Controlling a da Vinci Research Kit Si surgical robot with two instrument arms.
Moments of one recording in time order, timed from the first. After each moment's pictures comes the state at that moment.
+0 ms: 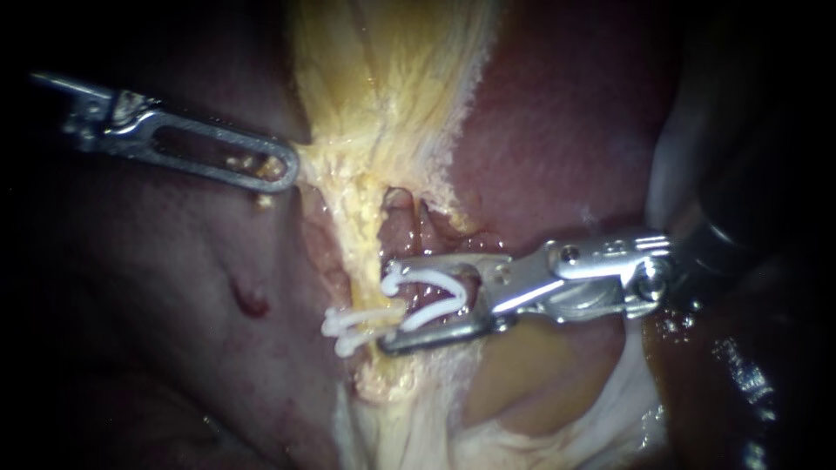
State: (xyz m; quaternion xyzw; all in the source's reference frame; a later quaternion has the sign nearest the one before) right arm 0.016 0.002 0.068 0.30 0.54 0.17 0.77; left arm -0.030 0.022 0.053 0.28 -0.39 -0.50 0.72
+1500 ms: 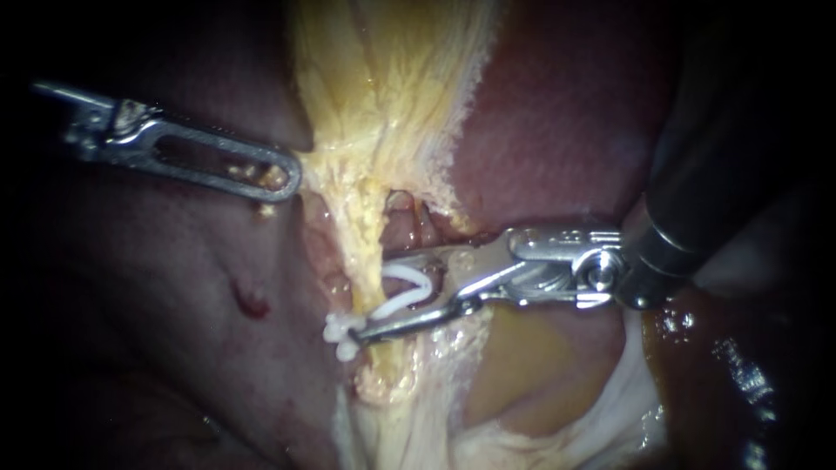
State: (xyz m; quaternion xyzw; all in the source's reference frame) right arm 0.019 0.003 0.071 0.35 0.57 0.19 0.71; left arm -0.031 0.022 0.053 0.29 -0.39 -0.50 0.72
